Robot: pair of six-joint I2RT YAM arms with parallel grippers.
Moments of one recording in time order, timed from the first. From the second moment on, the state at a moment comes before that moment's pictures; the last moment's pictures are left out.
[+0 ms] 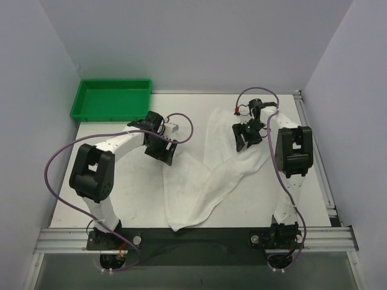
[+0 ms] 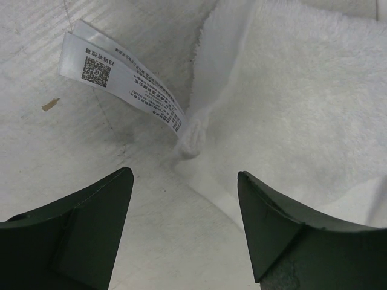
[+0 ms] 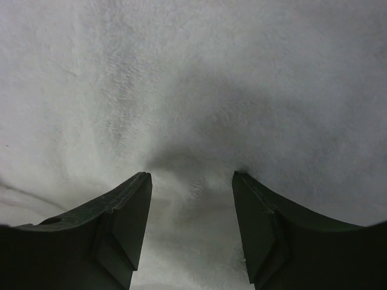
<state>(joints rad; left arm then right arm) -0.40 1.80 1.25 -0.68 0.25 0.06 0.12 2.14 1.62 -0.90 -0.27 -0.23</state>
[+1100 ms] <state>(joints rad) -0.10 1.87 1.26 -0.64 0.41 0.12 0.14 1.88 1.57 -1.20 -0.43 -0.32</state>
